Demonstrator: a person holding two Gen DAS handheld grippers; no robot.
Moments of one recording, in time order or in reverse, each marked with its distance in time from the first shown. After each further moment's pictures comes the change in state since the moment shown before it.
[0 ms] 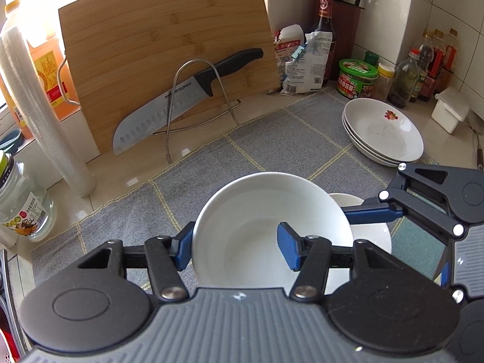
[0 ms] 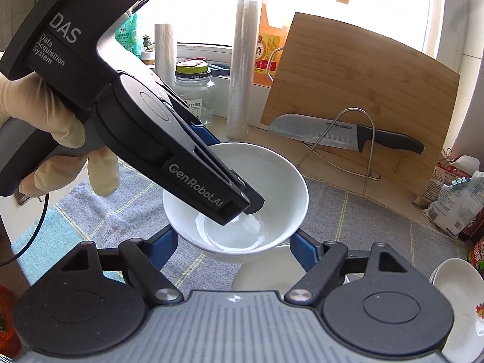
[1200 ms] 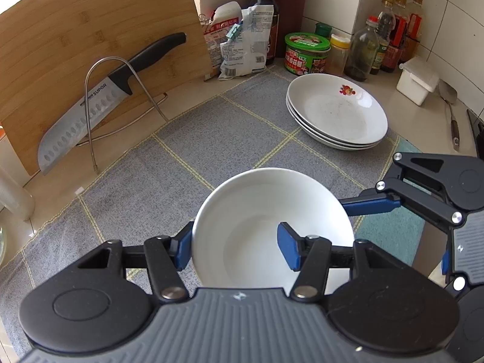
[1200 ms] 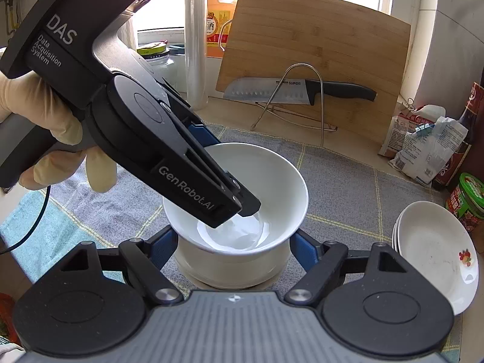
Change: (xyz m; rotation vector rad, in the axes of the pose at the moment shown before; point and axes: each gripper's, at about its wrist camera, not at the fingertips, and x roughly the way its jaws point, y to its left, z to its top) left arm 0.038 -0.061 0.017 0.104 0.071 -0.119; right arm -0.026 -0.044 -0.043 0.094 0.071 -0.056
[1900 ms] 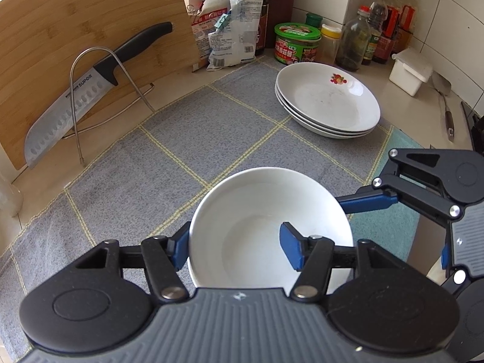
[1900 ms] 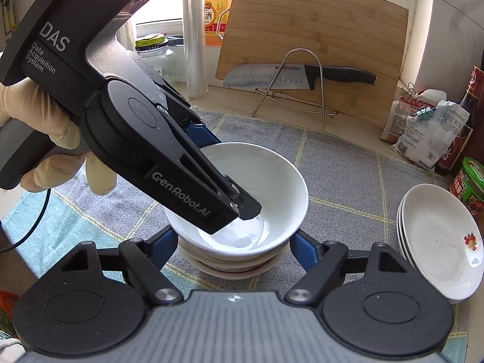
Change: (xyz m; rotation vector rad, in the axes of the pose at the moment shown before) left arm 0.007 -0.008 -0.007 0.010 0.015 -0.024; right arm 0.002 -0.001 -0.008 0.023 0.030 0.009
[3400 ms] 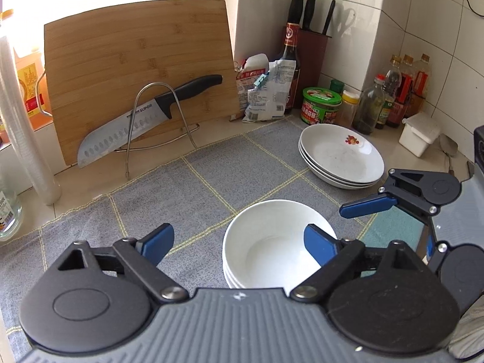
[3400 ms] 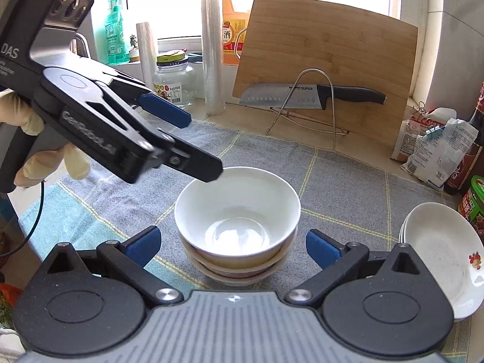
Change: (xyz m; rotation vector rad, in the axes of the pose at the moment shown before) left arm -0.063 0.014 -0.037 -0.153 -0.247 0.068; right arm -0.014 -0.010 -0.010 -0.051 -0.069 0.082
